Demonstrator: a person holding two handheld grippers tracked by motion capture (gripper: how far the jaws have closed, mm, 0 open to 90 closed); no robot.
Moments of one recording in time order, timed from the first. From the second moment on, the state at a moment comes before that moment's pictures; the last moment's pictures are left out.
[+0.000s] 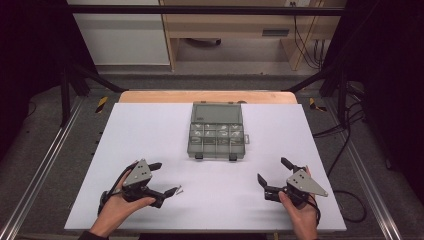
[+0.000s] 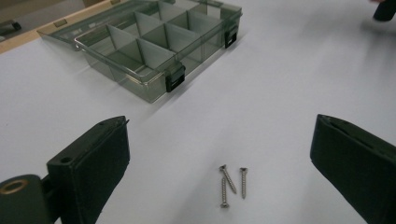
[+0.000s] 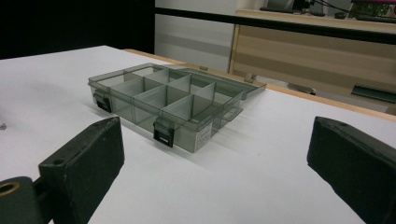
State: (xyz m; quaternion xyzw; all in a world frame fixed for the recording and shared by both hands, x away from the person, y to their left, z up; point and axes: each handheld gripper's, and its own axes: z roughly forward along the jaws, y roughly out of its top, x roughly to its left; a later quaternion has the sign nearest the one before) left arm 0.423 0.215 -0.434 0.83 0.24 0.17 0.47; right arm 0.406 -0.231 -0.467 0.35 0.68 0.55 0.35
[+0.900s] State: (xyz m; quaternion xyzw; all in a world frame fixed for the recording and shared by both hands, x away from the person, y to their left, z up) left arm 0.462 0.175 -0.446 0.93 0.26 0.06 0.24; right arm 0.407 -0.231 -0.469 0.36 0.68 0.54 0.34
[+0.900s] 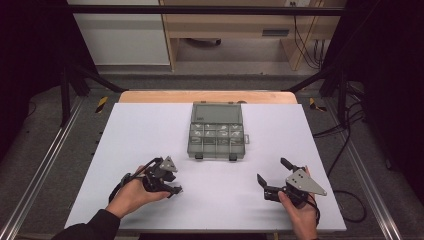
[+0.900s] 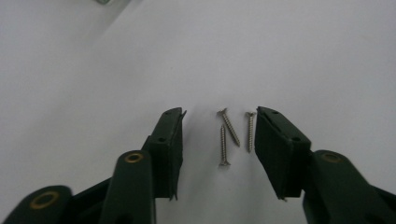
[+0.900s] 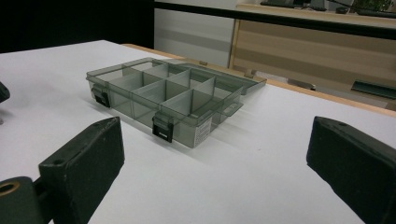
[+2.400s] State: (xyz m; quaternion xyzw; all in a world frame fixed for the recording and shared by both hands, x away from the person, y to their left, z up) left arm 0.471 0.172 -0.423 0.90 0.31 0.09 0.29; right arm 0.408 -0.229 -0.470 0.36 0.69 0.54 0.34
